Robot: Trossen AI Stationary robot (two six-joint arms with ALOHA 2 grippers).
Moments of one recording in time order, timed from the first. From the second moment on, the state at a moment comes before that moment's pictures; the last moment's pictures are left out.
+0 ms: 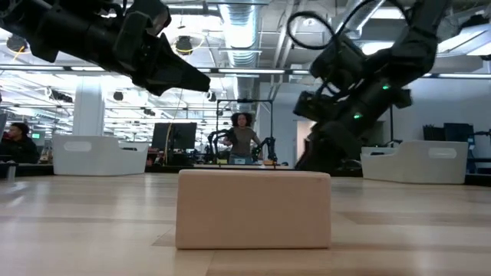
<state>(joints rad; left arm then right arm) -0.24 1.38 0.44 0.65 -0.43 -0.05 -0.05 1.73 0.63 0.35 0.07 0.02</state>
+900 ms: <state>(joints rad) -0.25 1.38 0.44 0.57 -0.48 -0.11 -0.20 1.34 0.72 -0.28 0.14 0.04</state>
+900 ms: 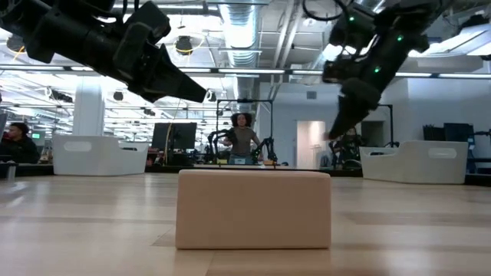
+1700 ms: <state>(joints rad) -0.26 1.38 0.44 0.57 -0.54 -0.16 -0.65 1.22 0.69 -0.69 0.44 0.44</state>
